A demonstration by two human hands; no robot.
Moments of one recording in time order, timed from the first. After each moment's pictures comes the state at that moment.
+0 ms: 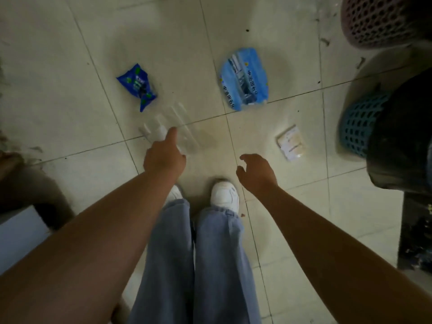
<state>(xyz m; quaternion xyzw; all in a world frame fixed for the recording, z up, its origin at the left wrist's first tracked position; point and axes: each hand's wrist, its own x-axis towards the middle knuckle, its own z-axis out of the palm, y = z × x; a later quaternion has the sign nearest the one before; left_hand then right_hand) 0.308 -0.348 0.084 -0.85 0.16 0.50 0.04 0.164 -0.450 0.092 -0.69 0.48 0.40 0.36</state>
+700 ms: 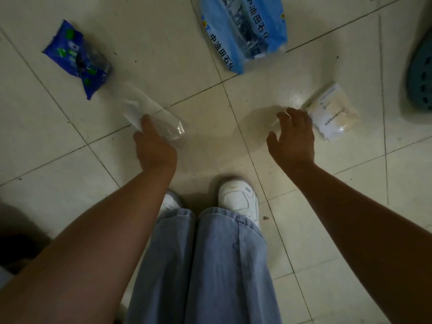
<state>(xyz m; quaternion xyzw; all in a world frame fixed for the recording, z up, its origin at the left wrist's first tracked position) 0.270 -0.344 -0.056 -0.91 0.00 0.41 -0.07 0.105 -0.471 -0.048 -0.76 0.54 0.27 0.25</state>
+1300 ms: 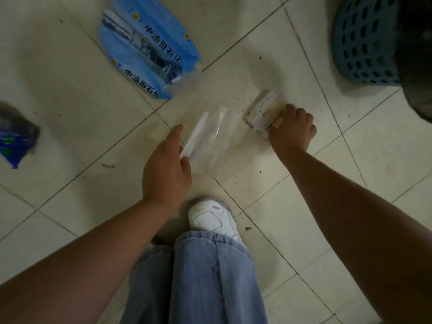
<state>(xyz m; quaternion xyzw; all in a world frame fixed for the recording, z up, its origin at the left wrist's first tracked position) 0.209 -0.414 -0.023 -0.81 0.37 0.45 -0.09 0.032 -0.531 -0.073 -0.62 0.73 0.25 0.18</state>
